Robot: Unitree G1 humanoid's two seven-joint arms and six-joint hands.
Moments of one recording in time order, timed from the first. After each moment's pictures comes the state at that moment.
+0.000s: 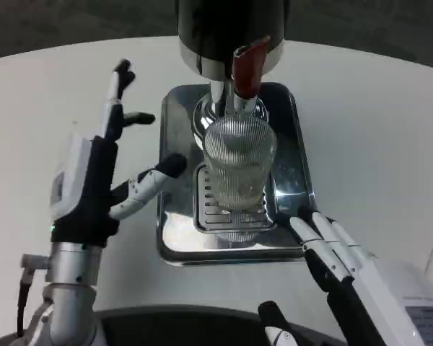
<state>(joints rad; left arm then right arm) -0.59 0.38 -0.16 0.83 0.39 -0.84 0.60 0.55 -0.06 0.26 -0.91 -1.06 -0.08 0.19</state>
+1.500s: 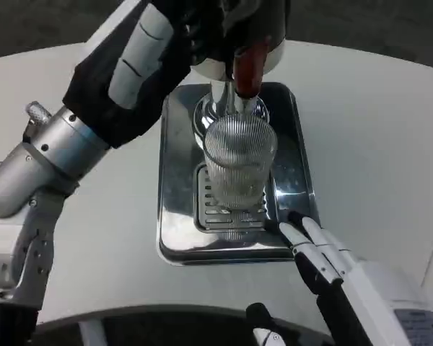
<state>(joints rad) -0.76 0.40 0.06 0.18 -0.45 -0.20 -0.69 0.57 -0.04 0.33 -0.90 -1.11 -0.05 0.18</state>
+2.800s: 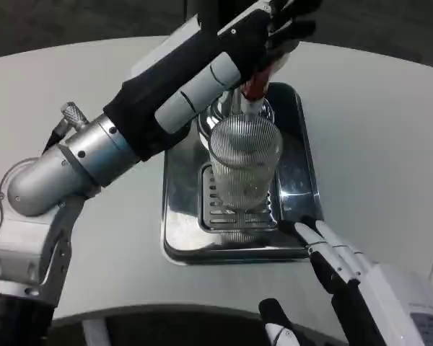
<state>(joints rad) -0.78 0.38 -0.01 0.21 -0.27 -0.27 -0.76 0.60 -0.03 0.32 -0.90 -1.08 -0.04 0.12</state>
